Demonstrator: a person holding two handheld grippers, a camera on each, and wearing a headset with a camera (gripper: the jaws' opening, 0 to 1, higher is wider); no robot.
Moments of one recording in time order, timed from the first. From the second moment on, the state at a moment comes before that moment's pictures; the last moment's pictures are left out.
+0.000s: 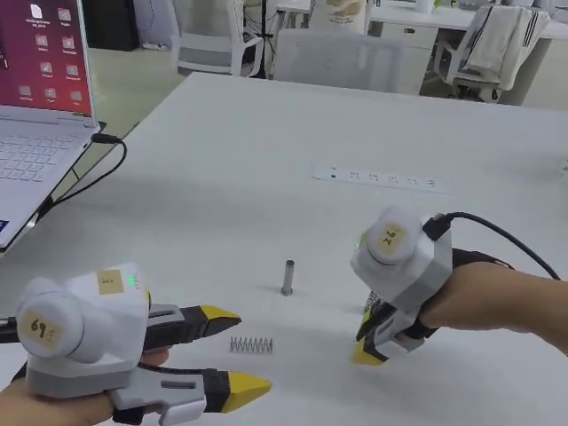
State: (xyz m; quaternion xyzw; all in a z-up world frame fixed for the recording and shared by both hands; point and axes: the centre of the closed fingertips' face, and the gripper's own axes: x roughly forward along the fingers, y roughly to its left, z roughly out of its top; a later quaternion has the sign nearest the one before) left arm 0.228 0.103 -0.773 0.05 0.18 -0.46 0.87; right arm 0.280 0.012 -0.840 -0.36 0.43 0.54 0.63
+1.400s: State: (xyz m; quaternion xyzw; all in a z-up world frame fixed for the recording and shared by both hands) left arm 0.224 0.119 -0.772 0.05 0.19 -0.45 0.87; right arm 0.272 0.109 -0.852 -0.36 0.38 0.60 0.60
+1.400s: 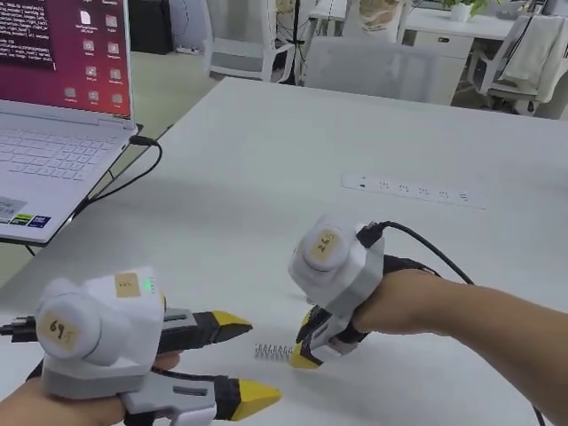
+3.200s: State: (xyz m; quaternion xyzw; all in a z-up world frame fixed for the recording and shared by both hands) left arm 0.231 0.106 -0.786 0.06 0.20 -0.46 0.86; right arm 0.252 0.074 -0.830 -0.38 0.37 0.62 0.58
